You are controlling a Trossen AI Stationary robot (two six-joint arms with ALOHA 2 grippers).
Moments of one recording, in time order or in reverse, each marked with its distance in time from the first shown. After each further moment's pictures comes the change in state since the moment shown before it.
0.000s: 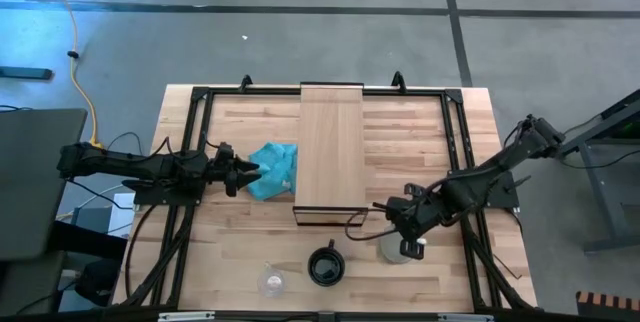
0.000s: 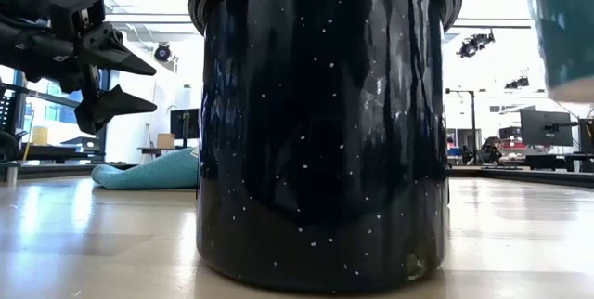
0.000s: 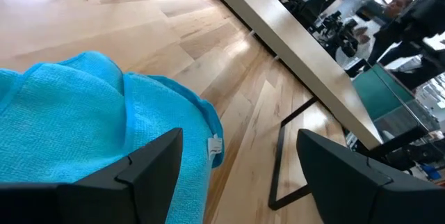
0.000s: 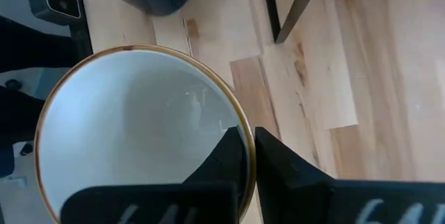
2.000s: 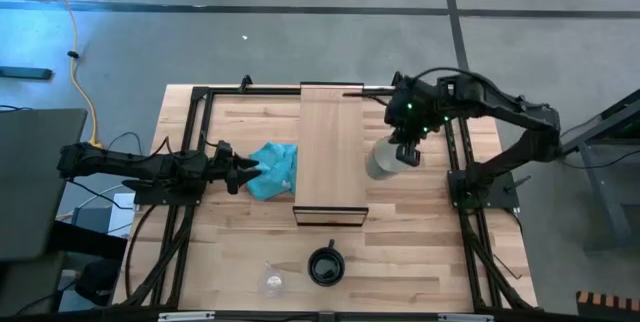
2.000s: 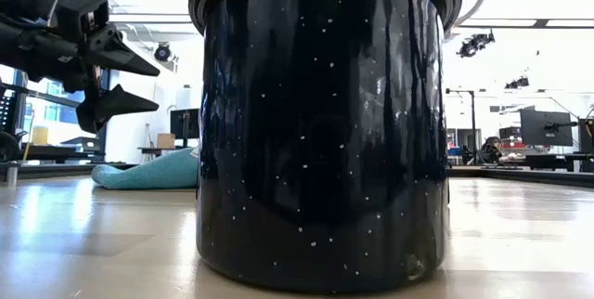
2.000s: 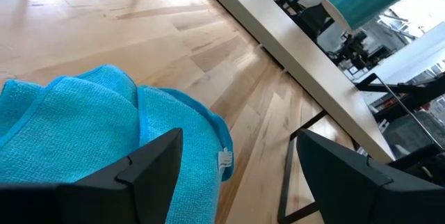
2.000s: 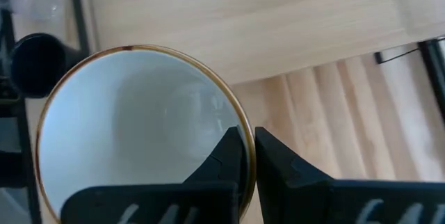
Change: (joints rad) left arm 0.000 0.000 0.000 0.008 -0.061 0.001; right arm -0.722 0.002 0.464 -0.367 -0.134 -0.676
